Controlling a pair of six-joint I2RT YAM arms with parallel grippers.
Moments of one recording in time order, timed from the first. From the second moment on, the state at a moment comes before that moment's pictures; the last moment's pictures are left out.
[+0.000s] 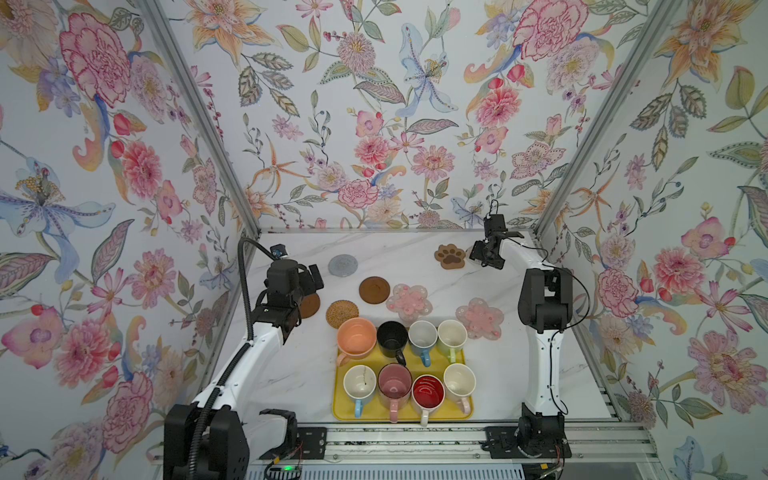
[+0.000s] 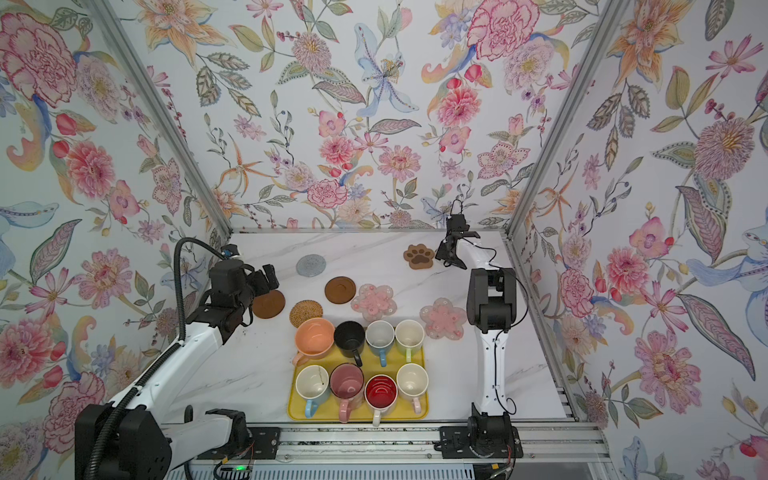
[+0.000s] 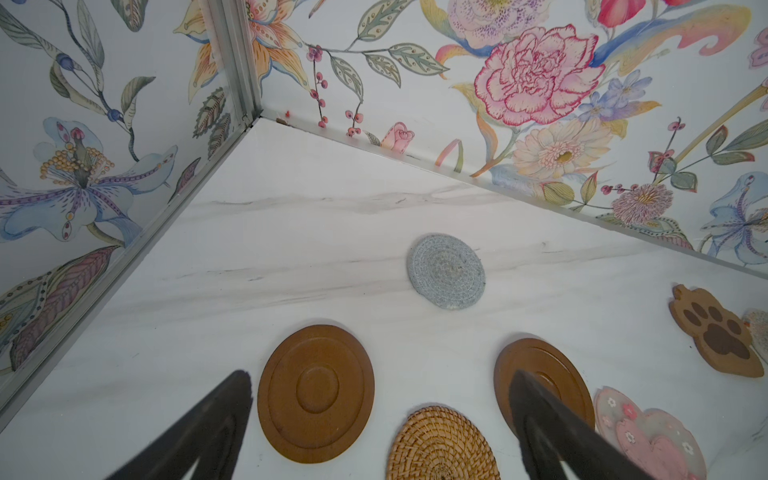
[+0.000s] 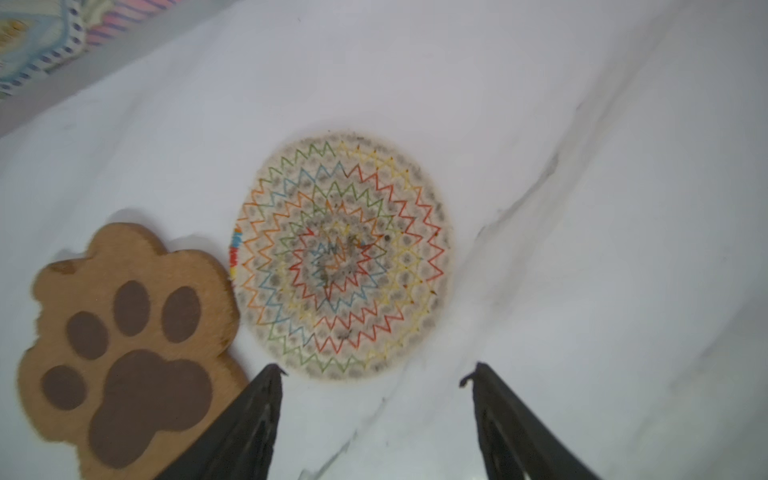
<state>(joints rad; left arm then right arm) -0.13 1.21 0.87 -0.17 -0.21 -0.31 0.08 2.30 1.96 -0.68 0.14 0.42</state>
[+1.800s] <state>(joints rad) -0.22 2.33 1.94 -0.70 -0.21 -0.28 0.26 1.15 0.82 -0.41 0.18 0.56</state>
